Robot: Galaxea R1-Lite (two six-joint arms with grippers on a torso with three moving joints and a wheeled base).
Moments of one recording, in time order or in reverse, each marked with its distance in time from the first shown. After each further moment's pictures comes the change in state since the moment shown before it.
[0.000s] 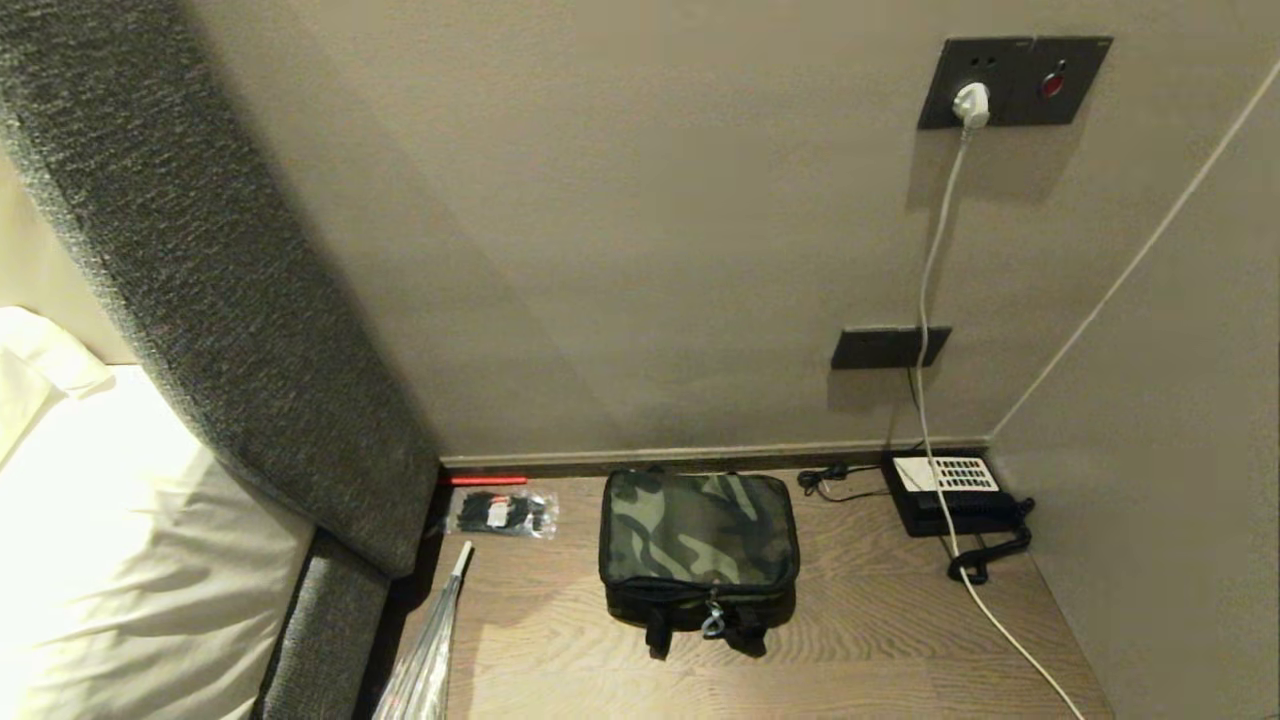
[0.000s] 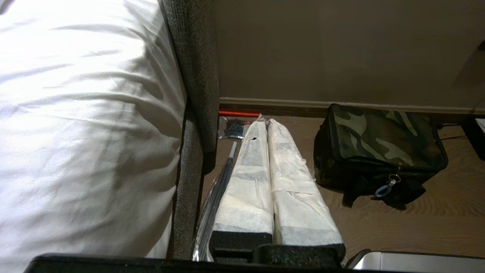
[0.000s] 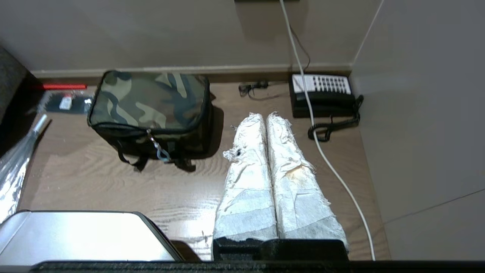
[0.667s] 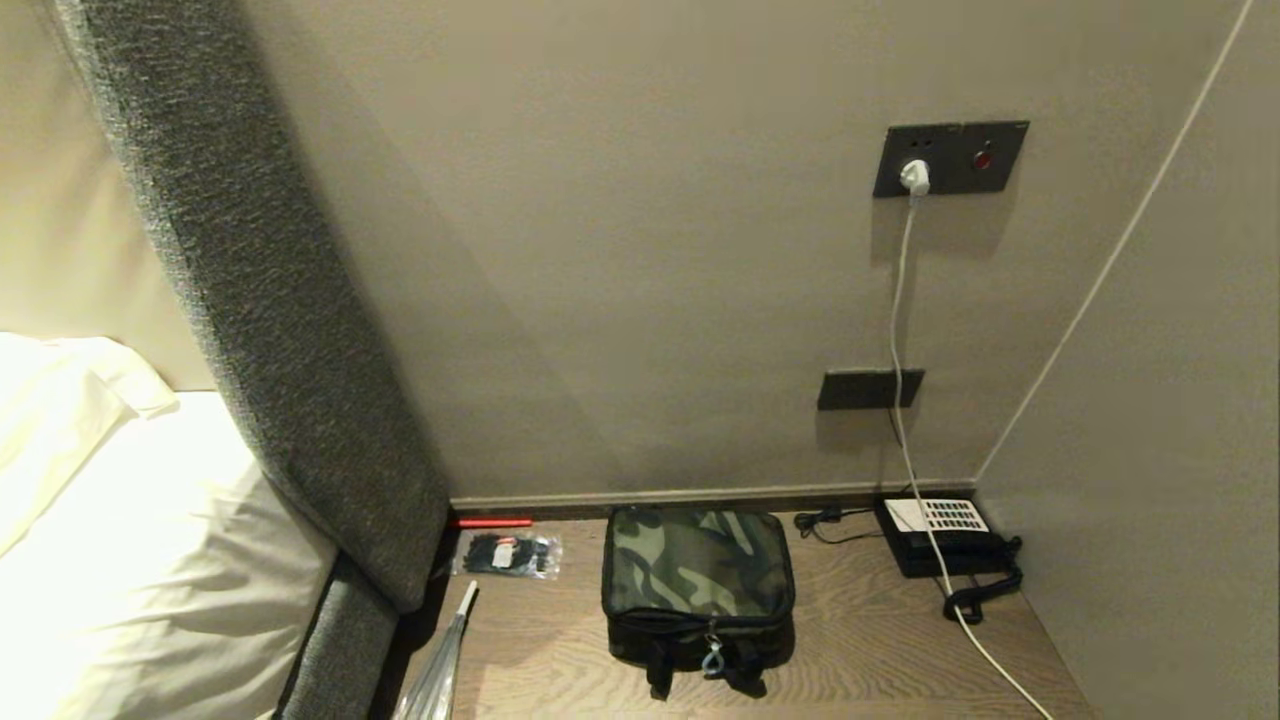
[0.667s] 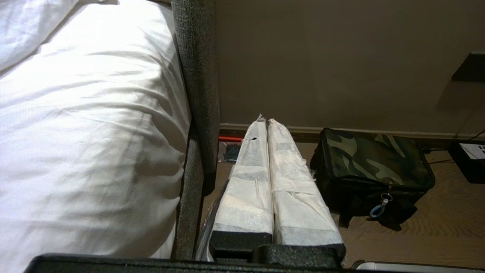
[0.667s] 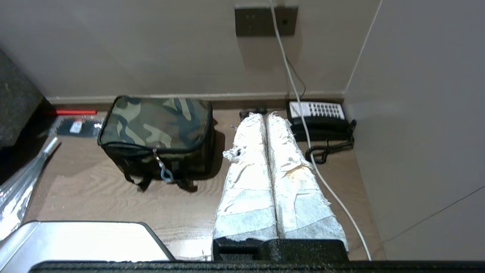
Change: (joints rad) left arm 0.000 0.000 0.000 0.000 0.000 -0.001; right arm 0.000 0.000 0.000 0.000 0.000 0.000
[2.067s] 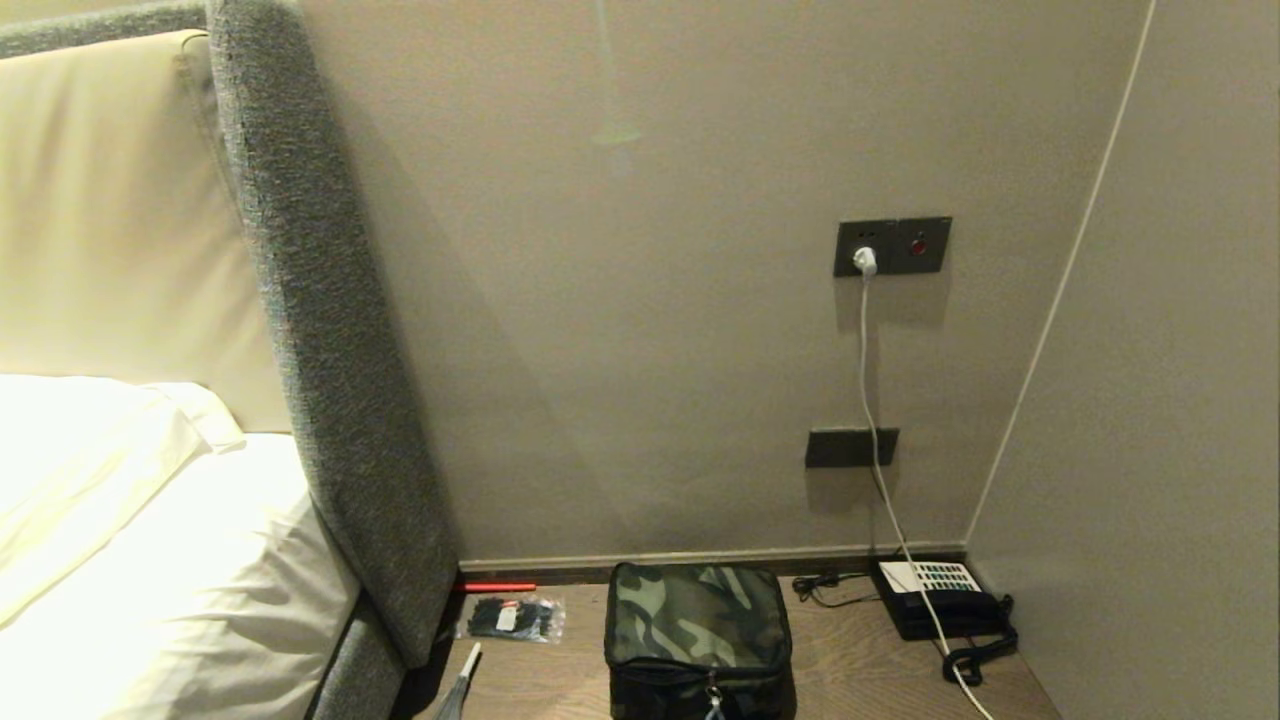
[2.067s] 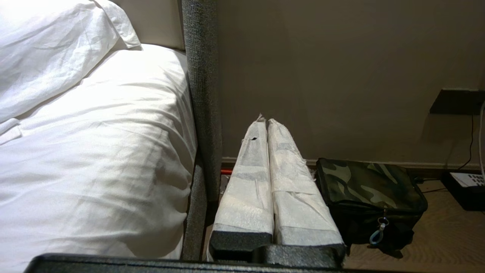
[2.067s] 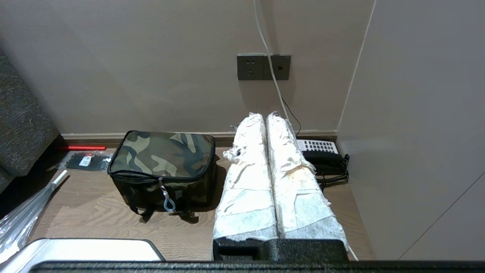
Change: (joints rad) left arm 0.000 0.000 0.000 0.005 -0.002 0.014; right arm 0.000 0.000 0.000 0.000 0.000 0.000
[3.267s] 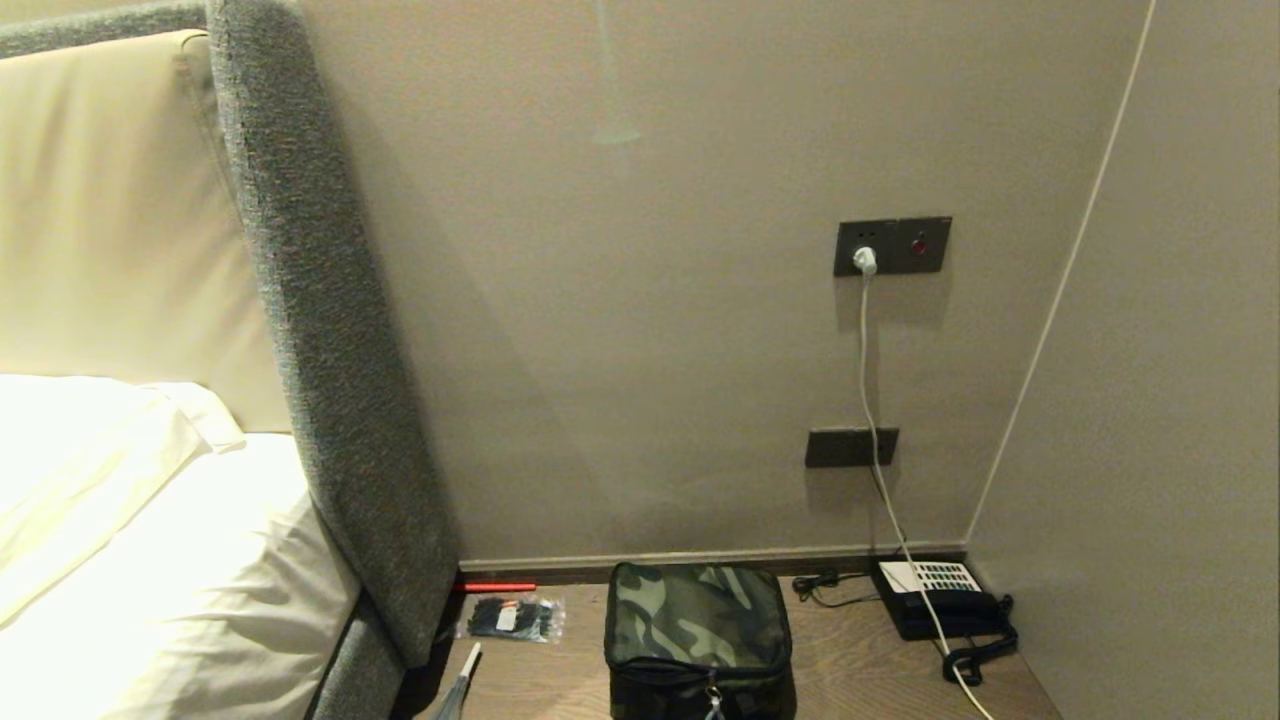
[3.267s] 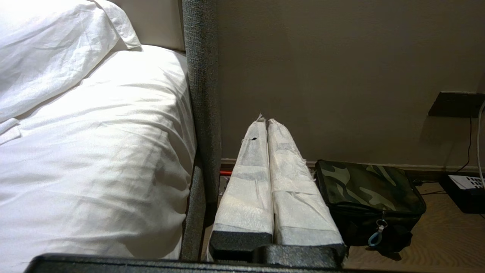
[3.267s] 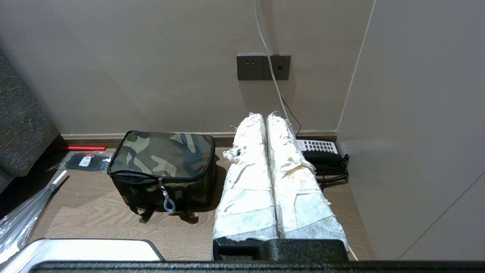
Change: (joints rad) left arm 0.000 0.000 0.000 -0.002 0.002 -0.003; right arm 0.000 0.000 0.001 -0.001 -0.001 0.000
